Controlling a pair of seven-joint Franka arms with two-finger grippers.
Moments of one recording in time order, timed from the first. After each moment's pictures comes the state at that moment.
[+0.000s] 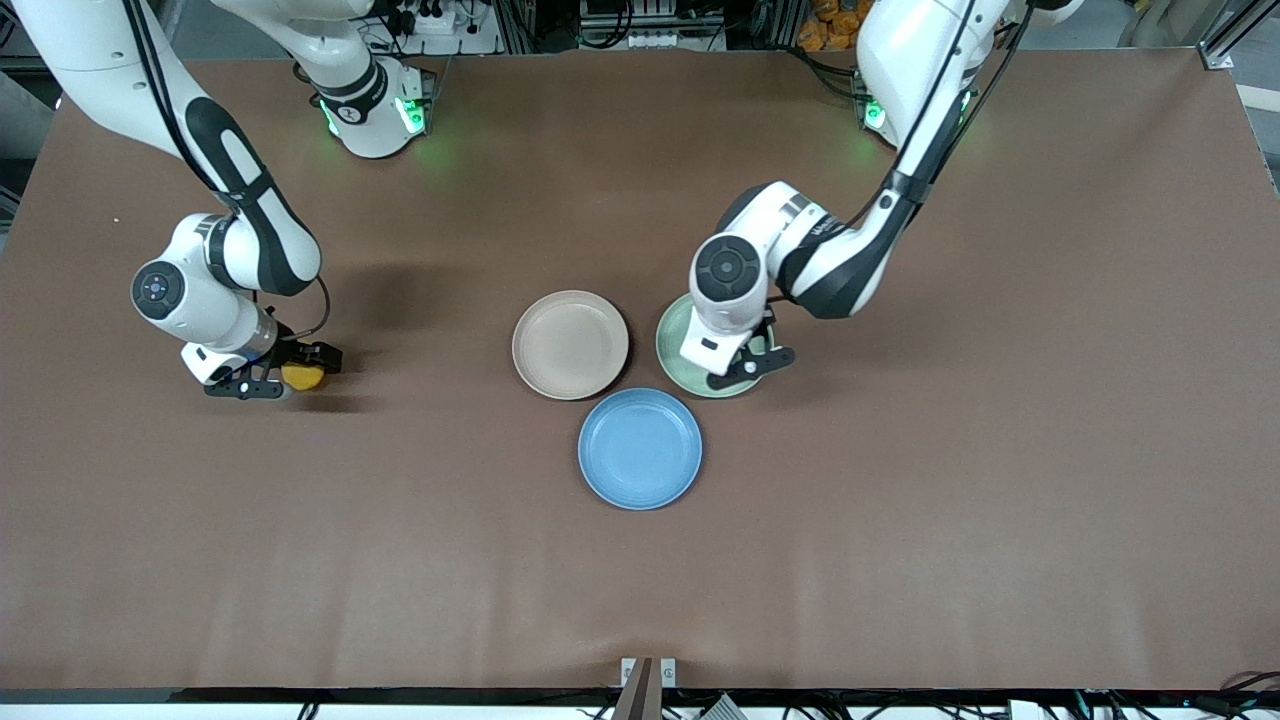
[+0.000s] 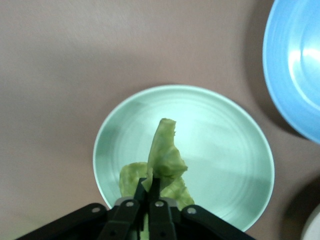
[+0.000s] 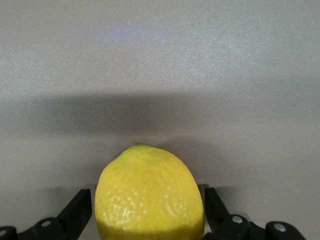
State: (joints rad) left arm -0.55 0.58 -0.17 -1.67 0.10 2.04 -1.05; right arm -0.08 0.39 -0.02 -2.33 0.06 2.66 -0.10
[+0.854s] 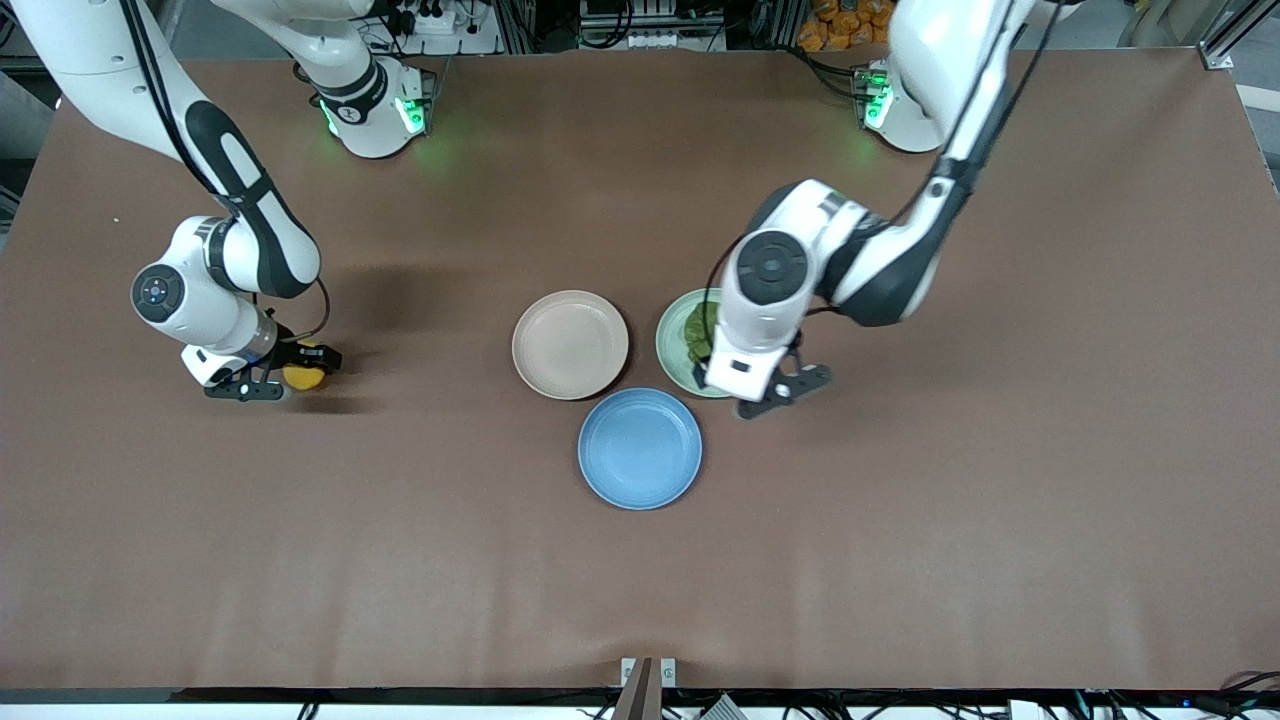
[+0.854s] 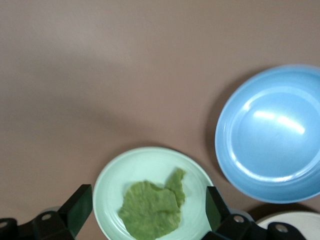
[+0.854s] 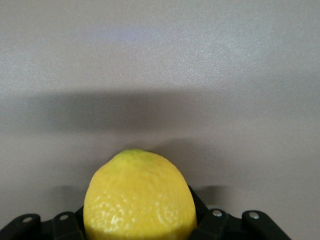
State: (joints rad) left arm -0.49 0.55 -0.15 -1.53 0.10 2.01 -1.07; right arm -0.08 0.40 -0.02 -2.31 0.06 2.64 -0.10
